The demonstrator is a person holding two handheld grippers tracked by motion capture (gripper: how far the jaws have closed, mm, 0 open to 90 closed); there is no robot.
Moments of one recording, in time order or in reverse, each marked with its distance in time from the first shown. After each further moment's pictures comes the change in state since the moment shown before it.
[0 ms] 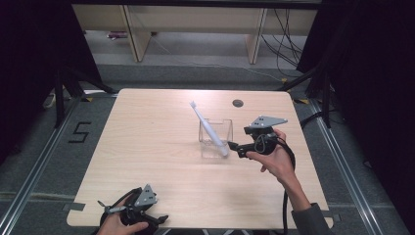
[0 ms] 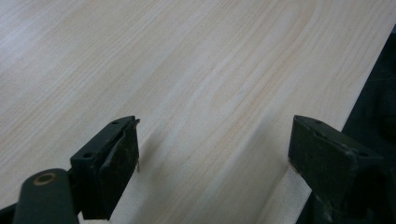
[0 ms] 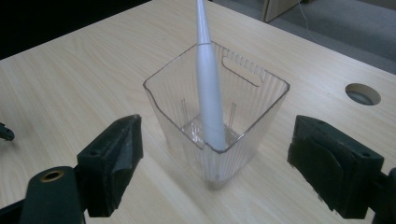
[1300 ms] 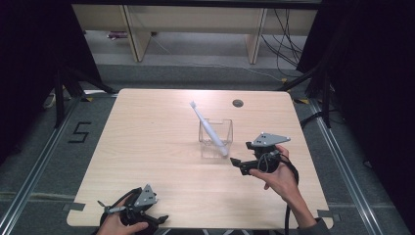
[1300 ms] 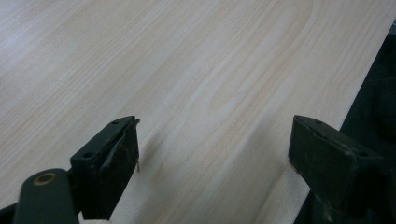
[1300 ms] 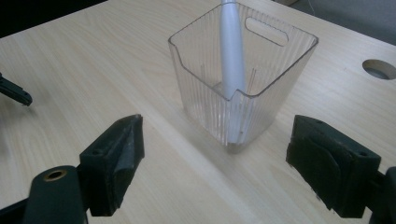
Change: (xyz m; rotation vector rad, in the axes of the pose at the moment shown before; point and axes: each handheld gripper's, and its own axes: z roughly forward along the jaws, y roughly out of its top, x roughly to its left) left arm 0.000 0.001 -0.001 0.001 -0.004 0.005; right arm 0.019 -0.036 -0.011 0.019 0.019 -0.023
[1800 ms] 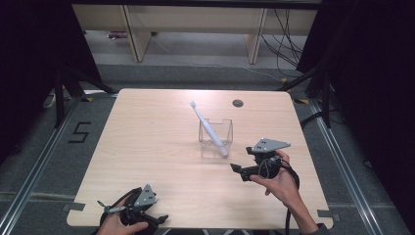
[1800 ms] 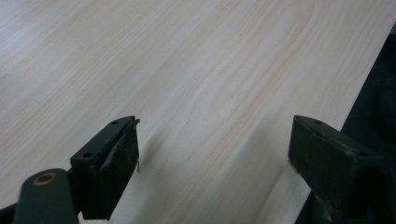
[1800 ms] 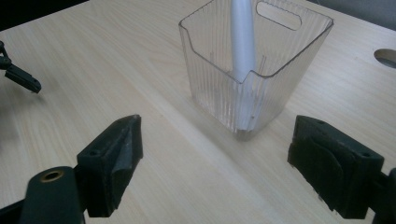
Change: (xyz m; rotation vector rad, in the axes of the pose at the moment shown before) left arm 0.000 0.000 0.000 0.001 0.004 0.000; right arm 0.006 -0.012 -0.002 0.012 0.016 -0.002
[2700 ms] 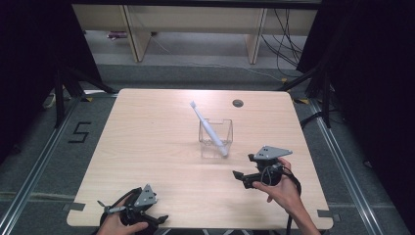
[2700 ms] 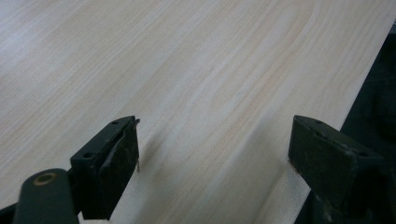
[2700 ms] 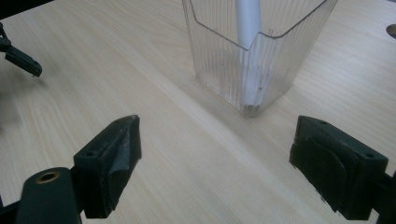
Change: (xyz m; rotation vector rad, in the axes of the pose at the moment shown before) left arm 0.000 0.000 0.000 0.008 -0.008 0.003; right arm 0.001 -0.022 0.000 0.013 -0.006 0.010
